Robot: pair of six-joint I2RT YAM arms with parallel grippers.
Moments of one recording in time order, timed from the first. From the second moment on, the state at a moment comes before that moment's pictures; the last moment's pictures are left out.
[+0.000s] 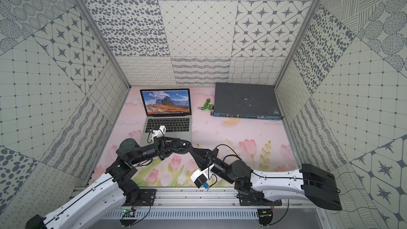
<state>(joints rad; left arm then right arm) -0.48 0.66 0.35 0.31 0.63 -1.63 1.33 1.02 0.27 1.11 0.23 -1.13</state>
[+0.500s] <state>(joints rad) -0.48 0.66 0.34 0.36 0.64 -1.65 1.33 1.08 0.26 1.19 0.28 -1.20</state>
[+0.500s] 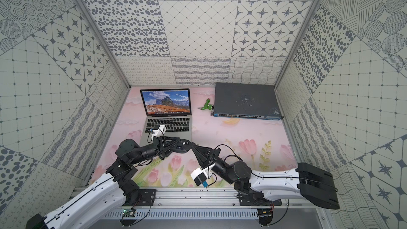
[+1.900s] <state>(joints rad) -0.48 0.68 0.30 0.44 0.68 -1.70 1.33 1.16 0.24 1.30 0.25 -1.35</state>
